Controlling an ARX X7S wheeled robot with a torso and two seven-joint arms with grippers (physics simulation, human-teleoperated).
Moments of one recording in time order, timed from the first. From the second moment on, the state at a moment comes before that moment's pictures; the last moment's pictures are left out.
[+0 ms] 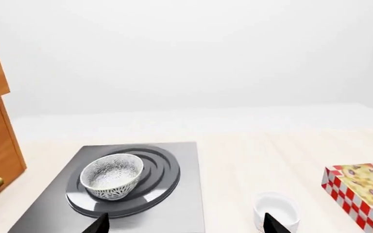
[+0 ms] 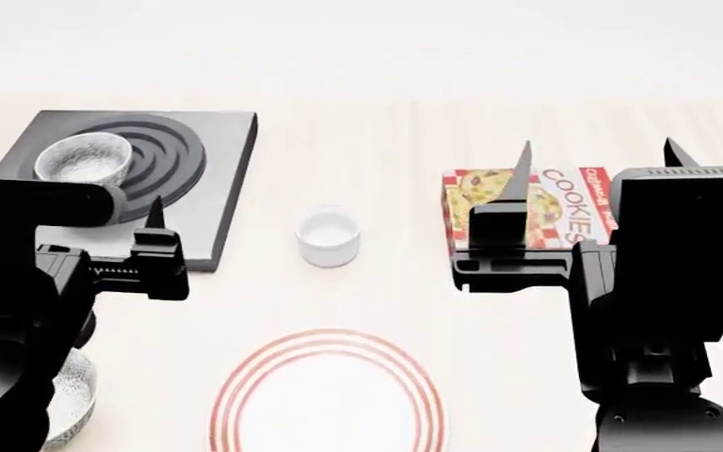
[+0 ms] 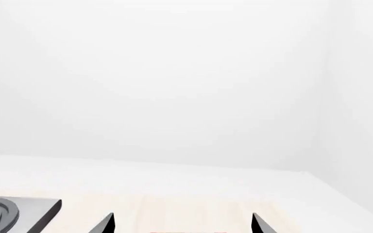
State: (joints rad) left arm -0.67 -0.19 0.20 0.12 -0.33 -0.77 -0.26; right arm 0.59 0.23 0.03 -0.58 0.20 0.96 0.08
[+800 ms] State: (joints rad) left arm -0.68 -0.21 0.21 0.12 -0.35 -0.77 -0.28; right arm 0.59 0.24 0.03 -0.58 0.22 0.96 0.10
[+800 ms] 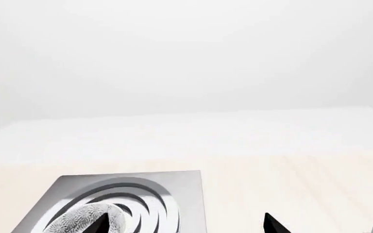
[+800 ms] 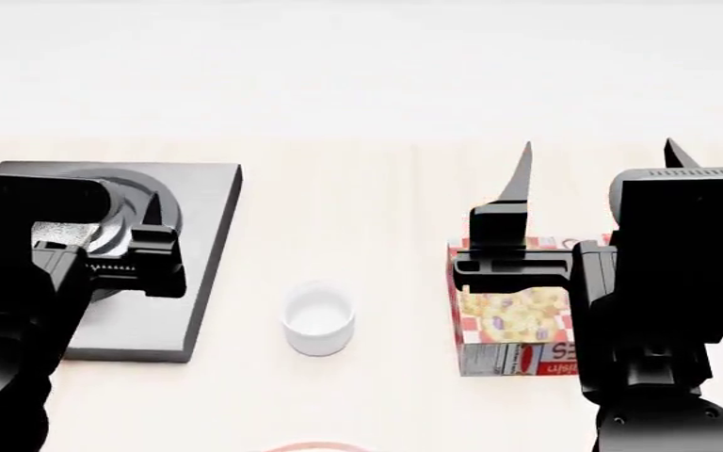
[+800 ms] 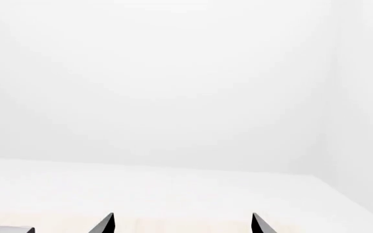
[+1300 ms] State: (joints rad) left arm -0.68 -0.21 0.21 0.13 -0.37 -0.77 -0.28; right arm 0.59 0.25 0.03 -0.58 0.23 0.96 0.11
